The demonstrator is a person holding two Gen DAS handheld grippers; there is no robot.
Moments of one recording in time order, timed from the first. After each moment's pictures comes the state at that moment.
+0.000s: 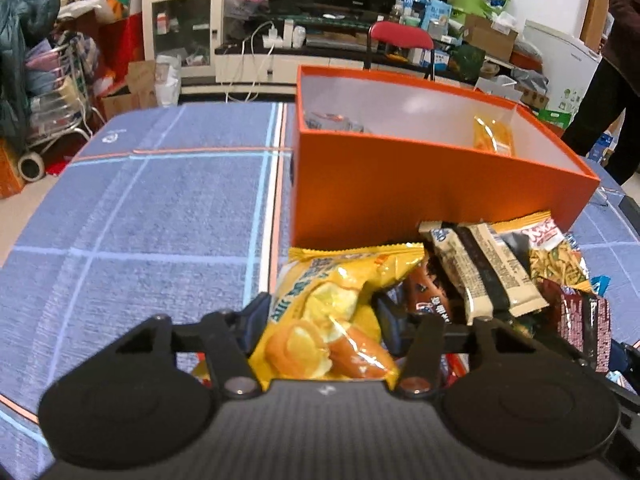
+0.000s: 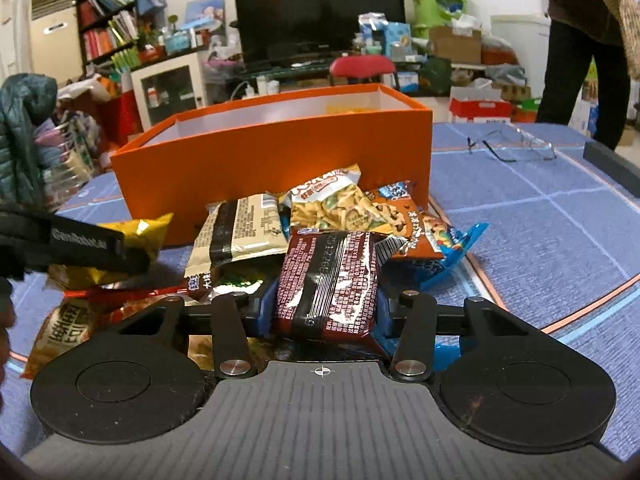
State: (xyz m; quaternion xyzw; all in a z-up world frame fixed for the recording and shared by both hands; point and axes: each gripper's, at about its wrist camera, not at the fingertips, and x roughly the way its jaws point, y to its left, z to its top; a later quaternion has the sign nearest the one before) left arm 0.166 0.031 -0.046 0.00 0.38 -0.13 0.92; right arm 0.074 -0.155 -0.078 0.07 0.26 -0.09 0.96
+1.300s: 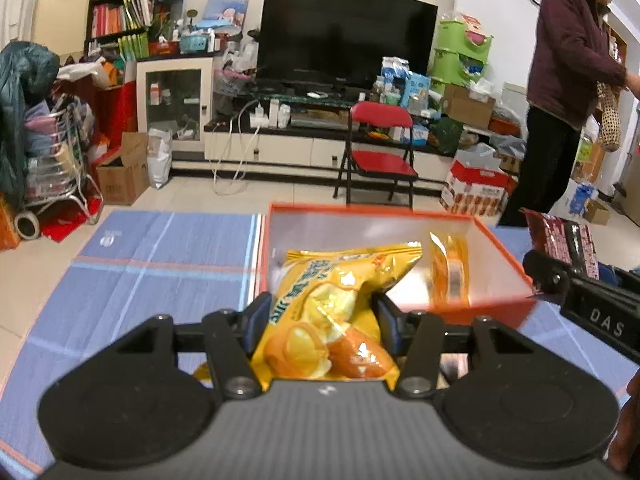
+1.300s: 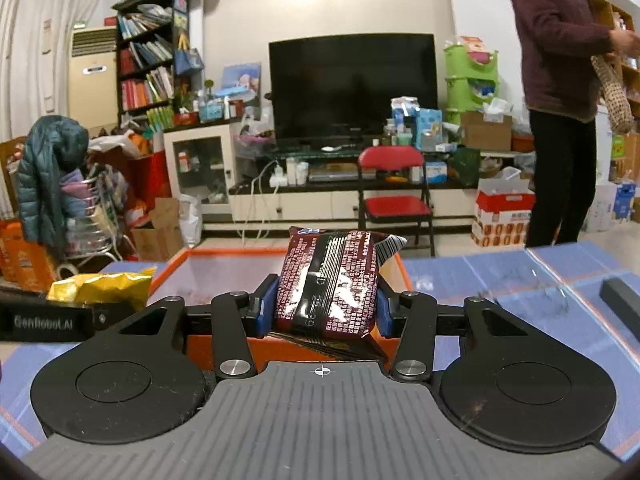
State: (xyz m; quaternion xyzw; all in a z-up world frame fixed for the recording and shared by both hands) left arm 0.179 0.007 0.043 -0.02 0.28 -0.14 0.95; right arm 0.128 -0.199 0.042 0.04 0.16 -0.05 0.99
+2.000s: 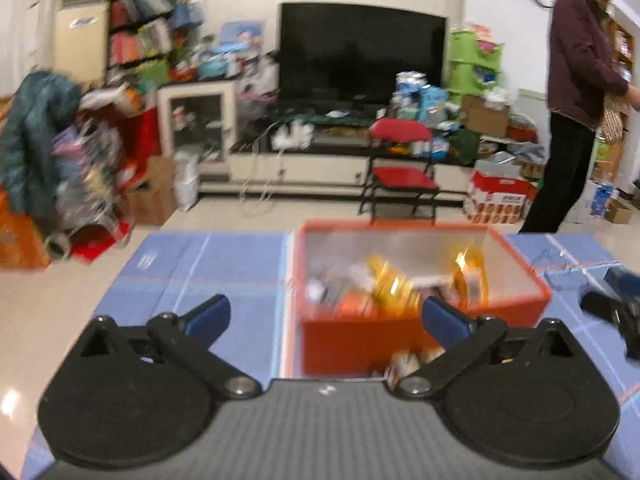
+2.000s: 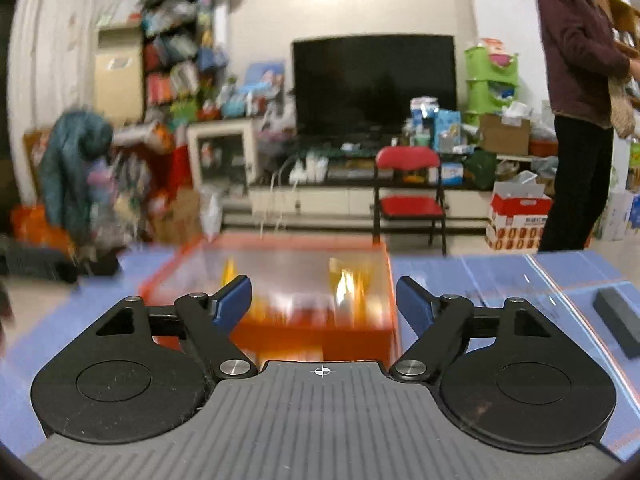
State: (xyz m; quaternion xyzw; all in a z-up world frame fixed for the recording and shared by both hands) left arm 0.122 0.030 0.051 0.00 0.26 -0.10 0.96; right arm 0.066 -0.228 0.042 0.01 0.18 0.00 0.98
